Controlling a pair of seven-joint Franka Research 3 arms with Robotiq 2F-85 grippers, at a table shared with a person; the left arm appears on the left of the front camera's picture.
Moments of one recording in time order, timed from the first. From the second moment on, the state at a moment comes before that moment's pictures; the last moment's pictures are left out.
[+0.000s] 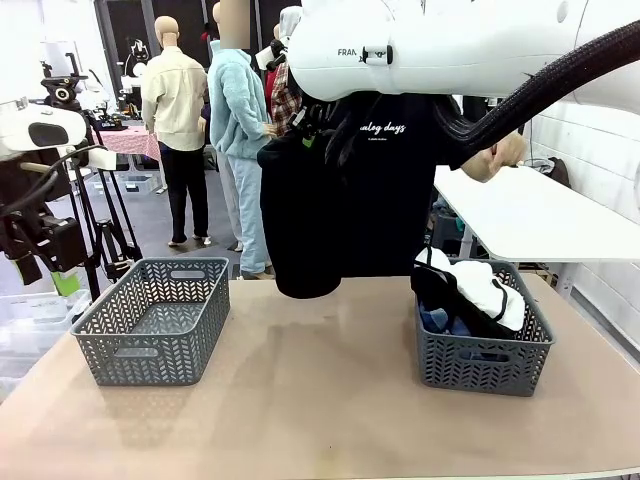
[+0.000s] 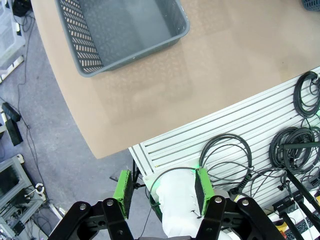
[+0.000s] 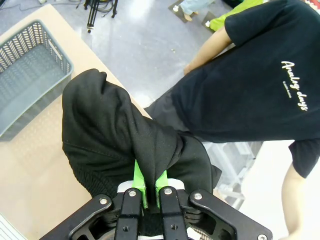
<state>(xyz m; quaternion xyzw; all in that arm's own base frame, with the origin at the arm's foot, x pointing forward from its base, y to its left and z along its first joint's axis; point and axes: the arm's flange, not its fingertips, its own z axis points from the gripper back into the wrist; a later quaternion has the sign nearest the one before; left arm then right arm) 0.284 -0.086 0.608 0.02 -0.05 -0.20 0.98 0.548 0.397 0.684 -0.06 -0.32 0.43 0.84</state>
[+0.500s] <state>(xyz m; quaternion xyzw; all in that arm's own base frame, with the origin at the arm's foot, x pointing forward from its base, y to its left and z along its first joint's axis) 0.284 -0.086 0.608 0.02 -0.05 -0.20 0.98 0.548 0.397 0.684 -0.06 -0.32 0.43 0.84</state>
